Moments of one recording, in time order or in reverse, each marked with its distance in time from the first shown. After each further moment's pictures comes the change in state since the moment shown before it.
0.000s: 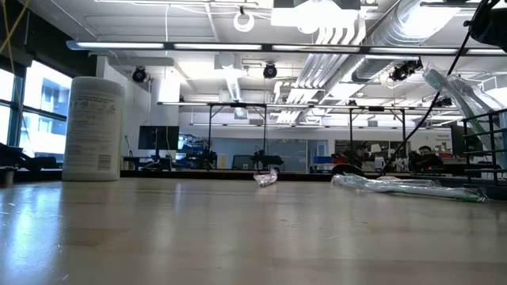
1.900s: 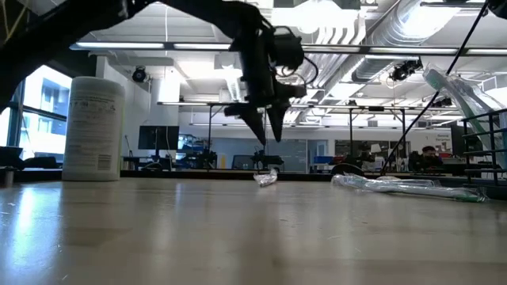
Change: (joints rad) left arm 0.978 -0.138 0.000 -0.806 0.583 -1.607; right arm -0.035 0.216 0.001 1.165 -0.081 -1.046
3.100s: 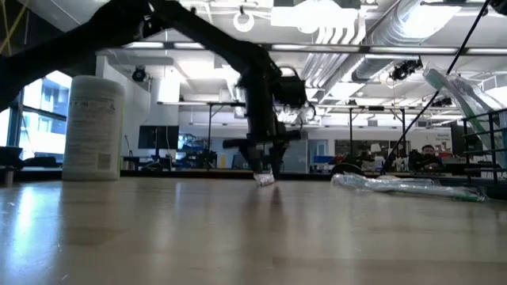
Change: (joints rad) left arm 0.049 0.164 0.000 0.063 0.018 -0.108; right arm 0.000 0.018 0.000 0.004 0.000 0.016
